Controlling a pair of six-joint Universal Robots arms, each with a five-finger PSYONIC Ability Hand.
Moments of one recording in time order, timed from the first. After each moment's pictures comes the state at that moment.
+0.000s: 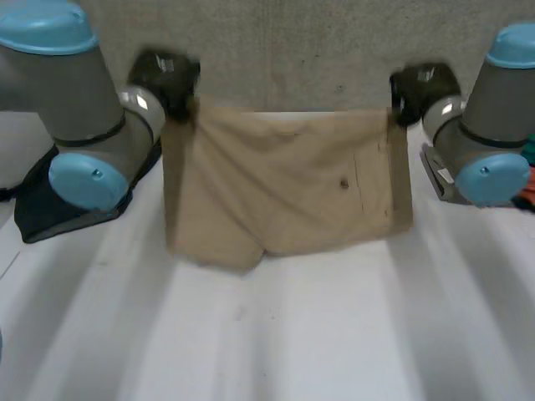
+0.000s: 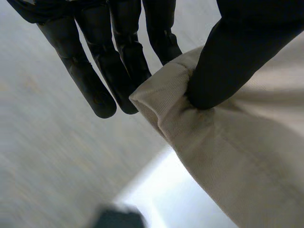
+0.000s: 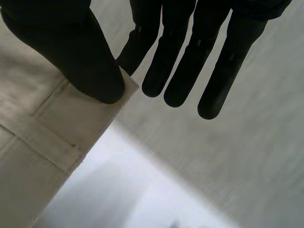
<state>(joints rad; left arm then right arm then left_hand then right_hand) 4.25 -2.29 -0.64 2.98 -1.60 3.57 1.88 -0.75 0.60 0.13 1.53 2.80 1.17 1.20 1.19 1.20 0.99 1.13 1.18 1.19 1.20 1.02</state>
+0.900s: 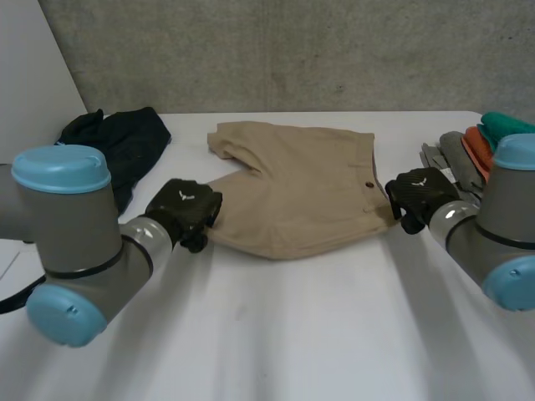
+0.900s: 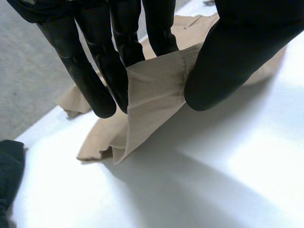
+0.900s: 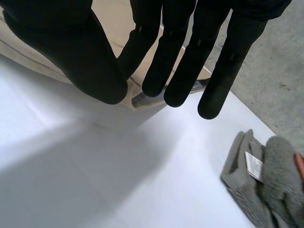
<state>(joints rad) 4.23 -2.01 -1.50 3.14 -1.47 3.52 1.82 -1.03 1.44 -0.05 1.42 2.62 1.17 1.20 1.19 1.20 0.99 1.13 1.18 1.19 1.20 1.02</state>
